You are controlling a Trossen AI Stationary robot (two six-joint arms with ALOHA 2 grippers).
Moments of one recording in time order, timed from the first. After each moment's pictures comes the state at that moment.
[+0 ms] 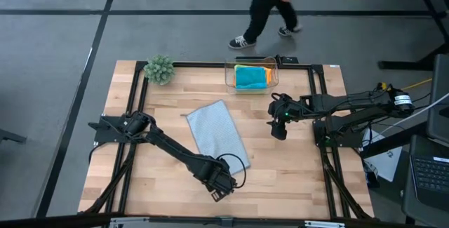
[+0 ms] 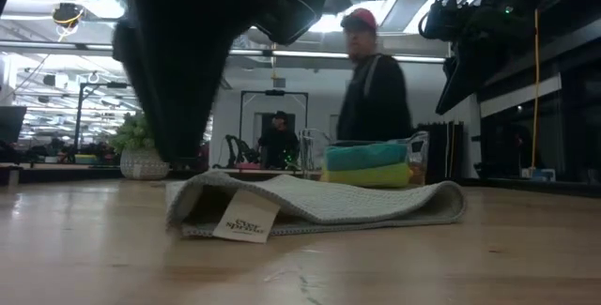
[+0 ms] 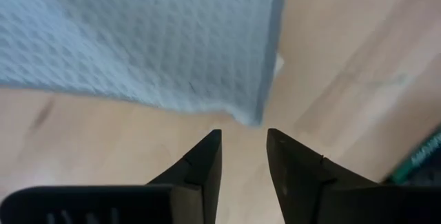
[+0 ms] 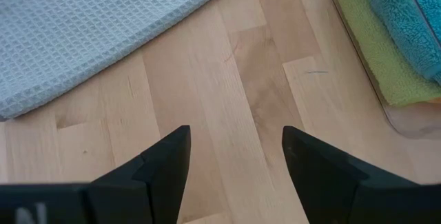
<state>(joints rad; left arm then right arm) -0.48 2.17 1.77 -1.04 0.01 -1.12 -0.02 1.13 0.75 -0.61 0.16 0.21</state>
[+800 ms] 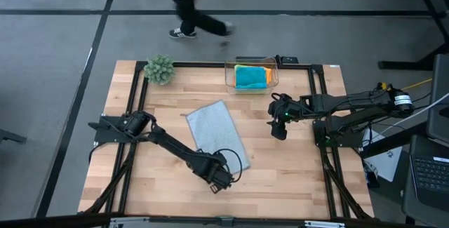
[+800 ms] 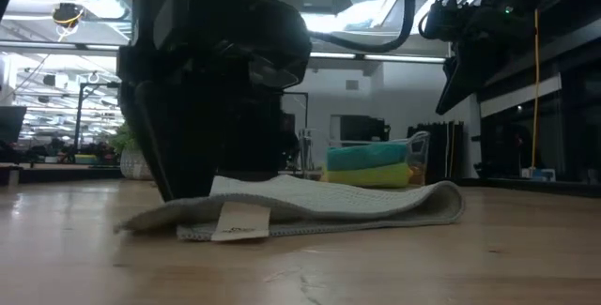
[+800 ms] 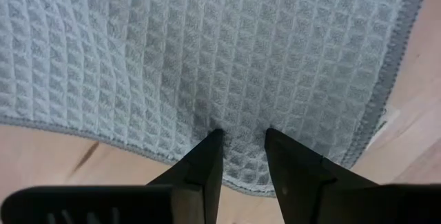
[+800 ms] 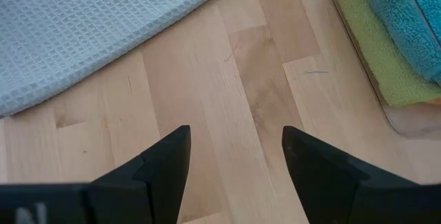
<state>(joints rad) -0.45 2.17 1.61 -0.93 -0.09 -1.12 -0.02 1.13 0.75 -0.61 0.16 0.20</state>
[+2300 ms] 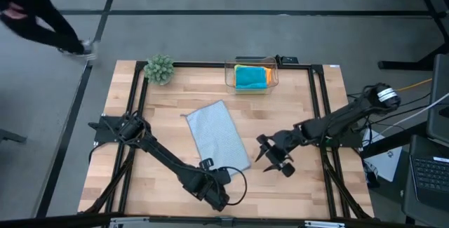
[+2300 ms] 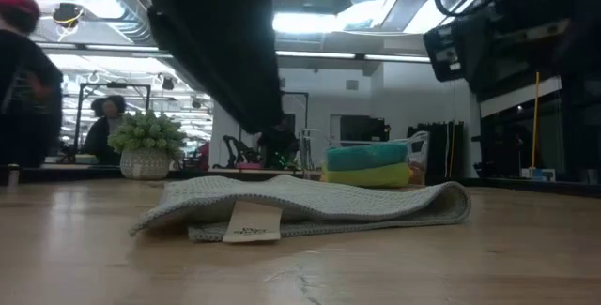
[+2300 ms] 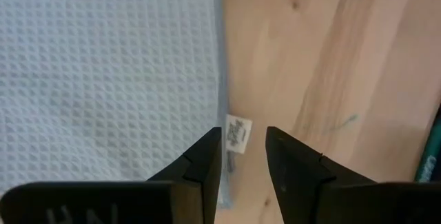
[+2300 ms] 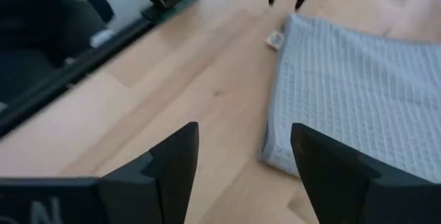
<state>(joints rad) -0.59 2.15 1.74 -0.86 -0.36 -0.93 0.35 1.34 0.58 0.11 -0.24 -0.22</state>
